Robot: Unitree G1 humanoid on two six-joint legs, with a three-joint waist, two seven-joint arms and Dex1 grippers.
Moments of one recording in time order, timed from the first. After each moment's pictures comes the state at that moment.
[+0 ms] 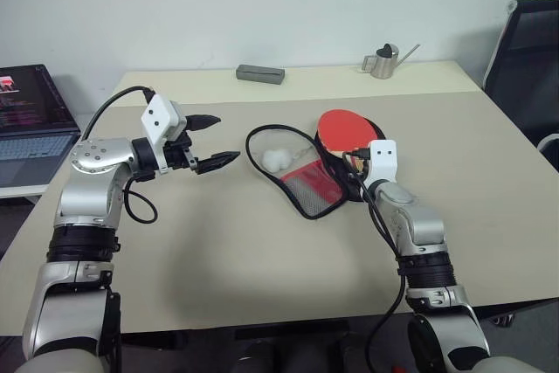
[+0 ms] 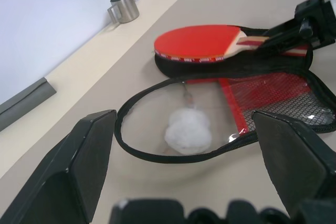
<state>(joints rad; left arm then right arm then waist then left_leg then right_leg) -0.70 0.74 0.08 0.36 -0.29 0.10 -1.13 -0.62 -0.08 -0.05 0.19 0.12 0.70 -0.01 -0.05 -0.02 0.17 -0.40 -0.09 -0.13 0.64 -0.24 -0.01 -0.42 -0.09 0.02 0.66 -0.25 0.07</state>
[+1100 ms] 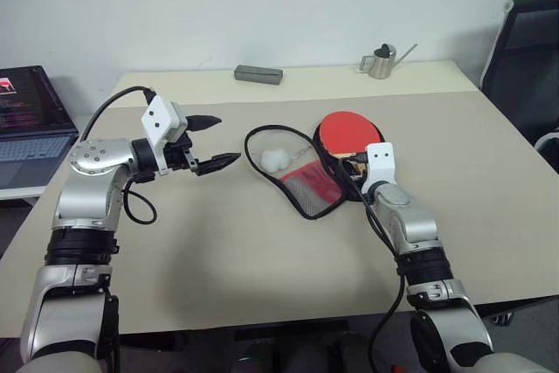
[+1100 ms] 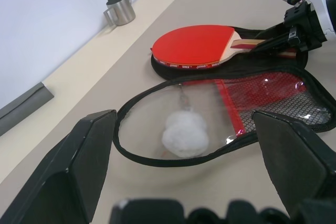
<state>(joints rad) -0.68 0.74 0.08 0.32 -0.29 0.11 -1.12 -0.64 -0.08 -0.04 0.29 0.06 0.60 0.01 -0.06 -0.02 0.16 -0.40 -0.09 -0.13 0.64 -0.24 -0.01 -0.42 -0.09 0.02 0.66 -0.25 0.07</state>
